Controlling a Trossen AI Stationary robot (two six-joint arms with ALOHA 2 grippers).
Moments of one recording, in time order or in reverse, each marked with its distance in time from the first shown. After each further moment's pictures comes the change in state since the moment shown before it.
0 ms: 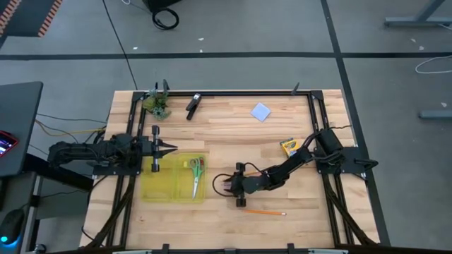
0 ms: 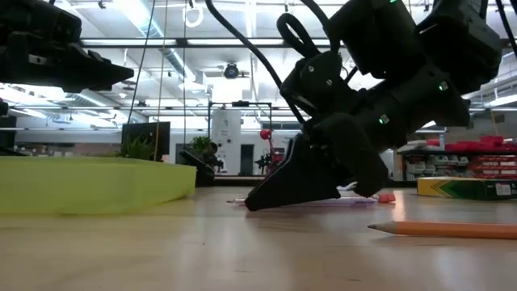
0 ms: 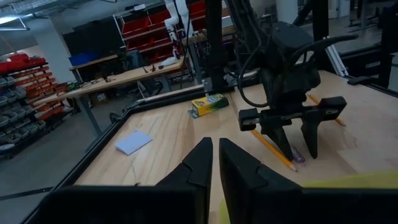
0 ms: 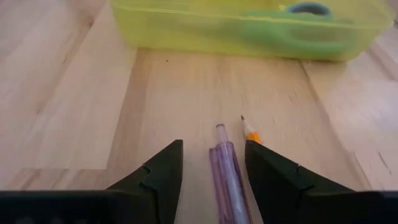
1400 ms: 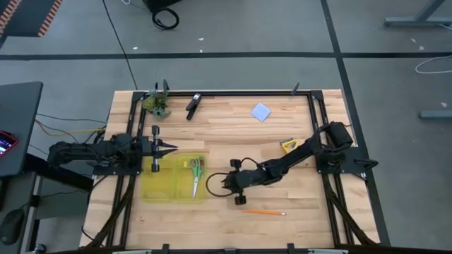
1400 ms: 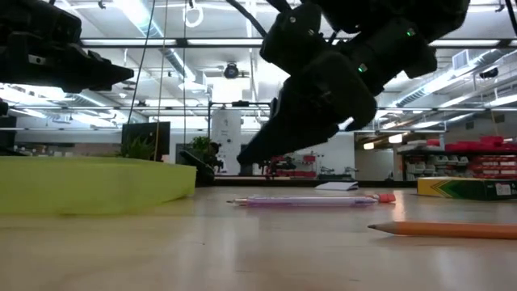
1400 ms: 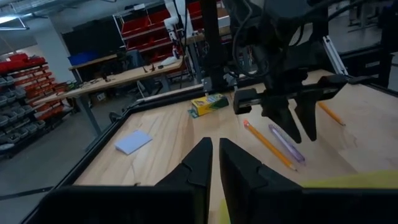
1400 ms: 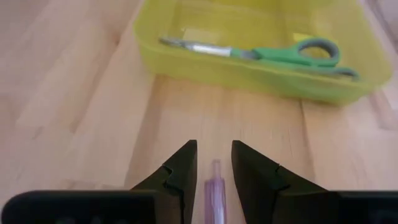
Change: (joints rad) left arm 0.000 0.000 0.000 -0.001 0.000 0.000; right arm -0.044 -0.125 0.127 -0.310 -0.128 -0.102
